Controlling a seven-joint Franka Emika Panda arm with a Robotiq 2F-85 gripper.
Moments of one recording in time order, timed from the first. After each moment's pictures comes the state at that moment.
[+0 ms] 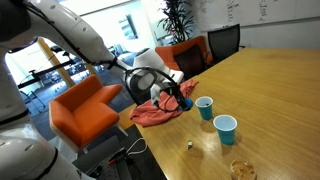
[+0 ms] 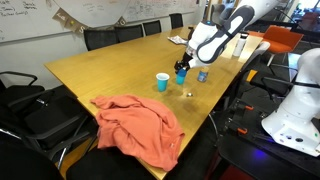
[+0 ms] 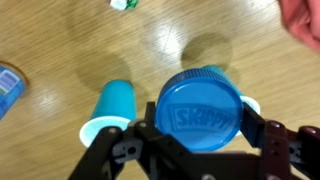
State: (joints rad) arm 0.42 0.26 -0.43 -2.39 0.04 2.99 0.45
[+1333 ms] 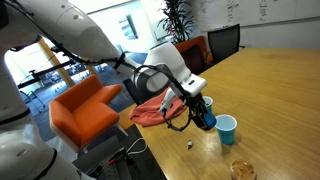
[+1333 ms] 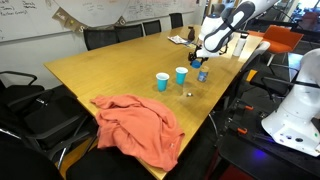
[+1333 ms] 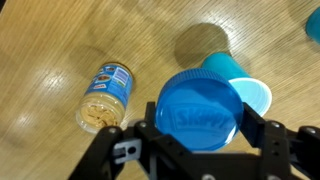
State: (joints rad) arm 0.29 0.26 -0.58 -2.33 -0.10 2.81 0.66
